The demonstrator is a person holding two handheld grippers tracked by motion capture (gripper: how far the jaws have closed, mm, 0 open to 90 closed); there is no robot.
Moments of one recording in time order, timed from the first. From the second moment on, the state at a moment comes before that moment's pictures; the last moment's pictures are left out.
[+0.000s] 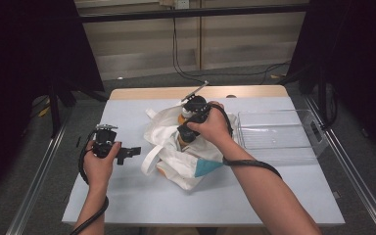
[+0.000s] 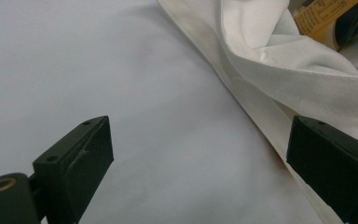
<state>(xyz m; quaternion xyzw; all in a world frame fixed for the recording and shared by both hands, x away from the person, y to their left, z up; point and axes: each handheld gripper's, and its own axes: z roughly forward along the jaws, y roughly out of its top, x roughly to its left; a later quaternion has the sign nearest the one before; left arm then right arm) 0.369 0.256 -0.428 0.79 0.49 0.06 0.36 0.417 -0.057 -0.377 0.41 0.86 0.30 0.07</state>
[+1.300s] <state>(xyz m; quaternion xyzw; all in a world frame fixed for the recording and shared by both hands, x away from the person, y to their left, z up) 0.369 0.255 -0.429 0.79 0.49 0.06 0.36 0.421 -0.072 -0.315 0.42 0.87 0.26 0.04</state>
